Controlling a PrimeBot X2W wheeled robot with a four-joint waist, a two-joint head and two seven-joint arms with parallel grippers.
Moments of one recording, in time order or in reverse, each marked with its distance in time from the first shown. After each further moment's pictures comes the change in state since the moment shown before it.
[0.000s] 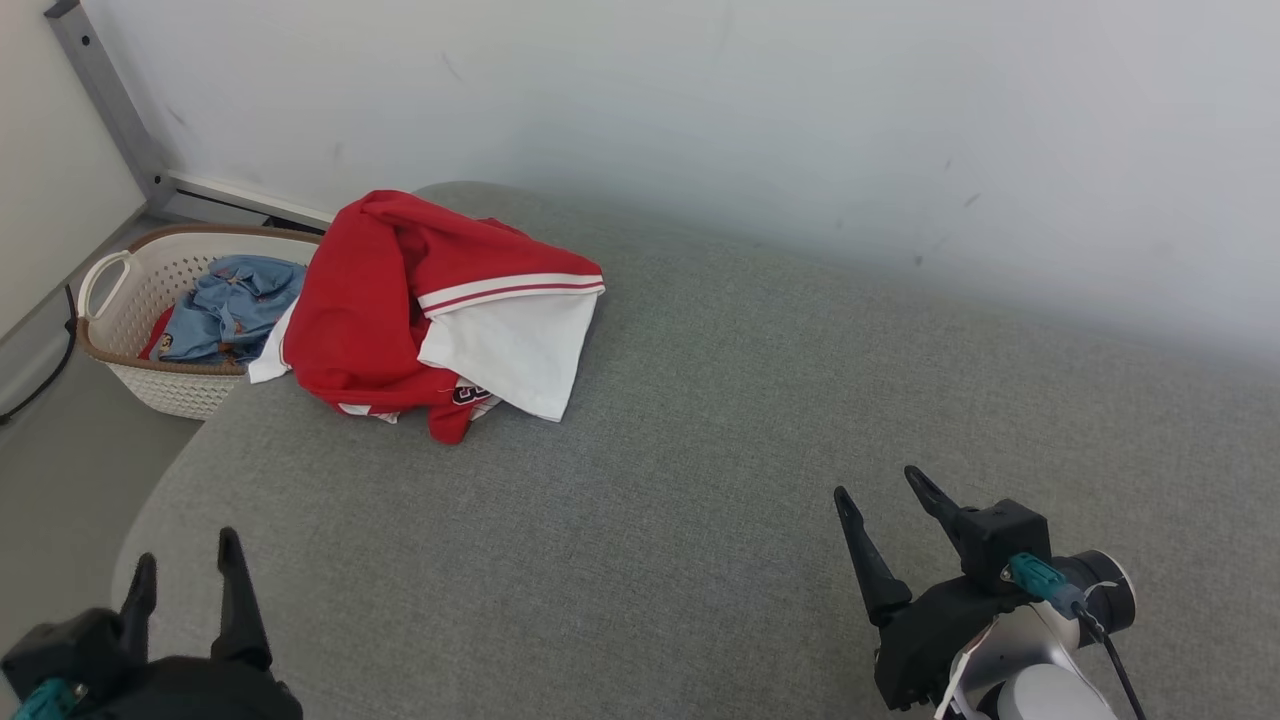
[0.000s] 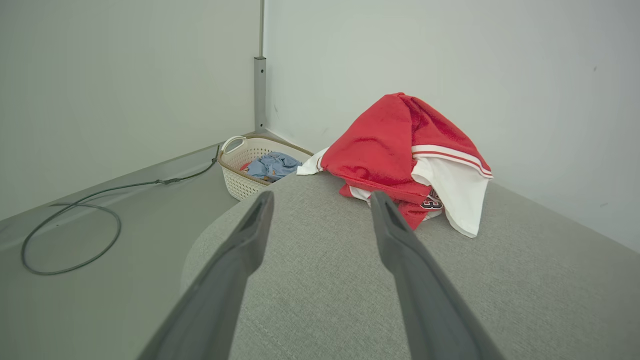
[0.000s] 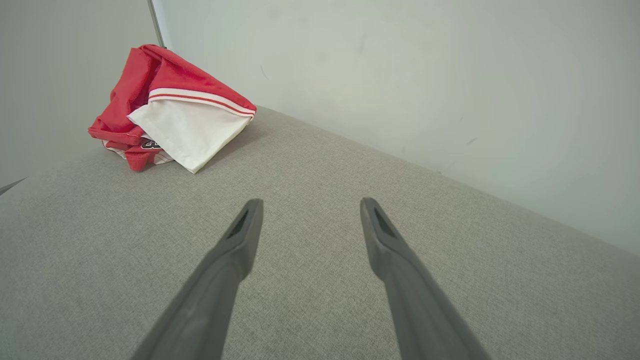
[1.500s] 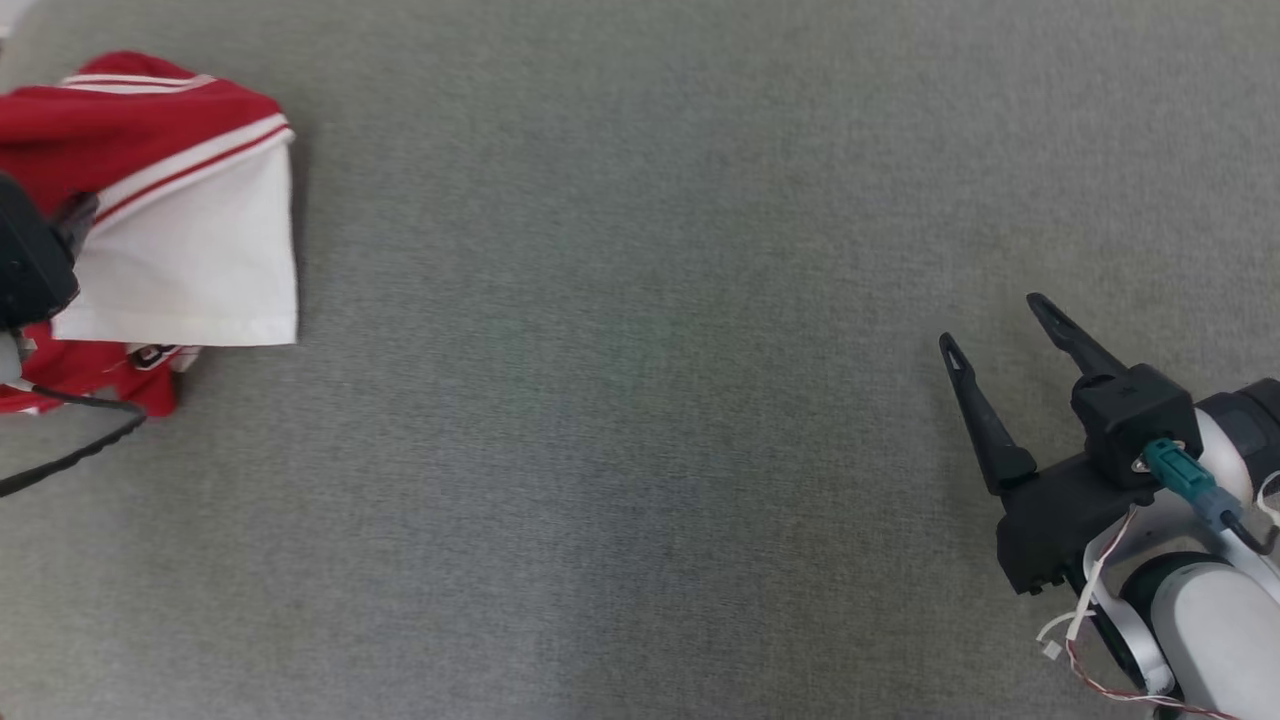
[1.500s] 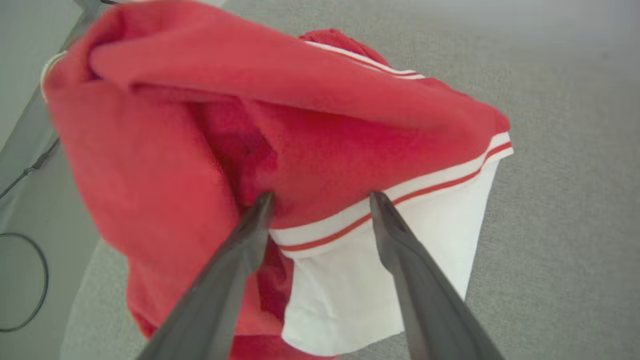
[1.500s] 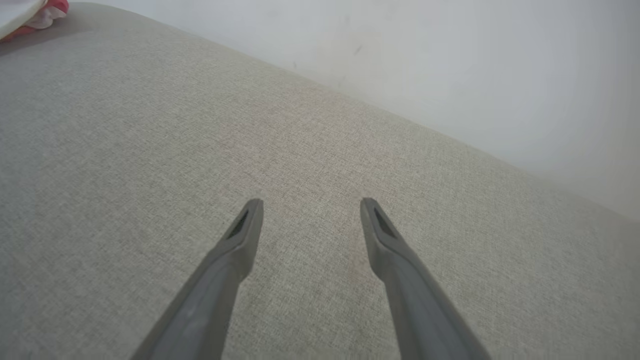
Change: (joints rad) left arm -1.060 0.307 -0.097 0.897 -0.150 -0.239 0.574; right arm -0.076 -0.238 -0.057 -0.388 -0.107 0.019 0.225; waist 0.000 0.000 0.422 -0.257
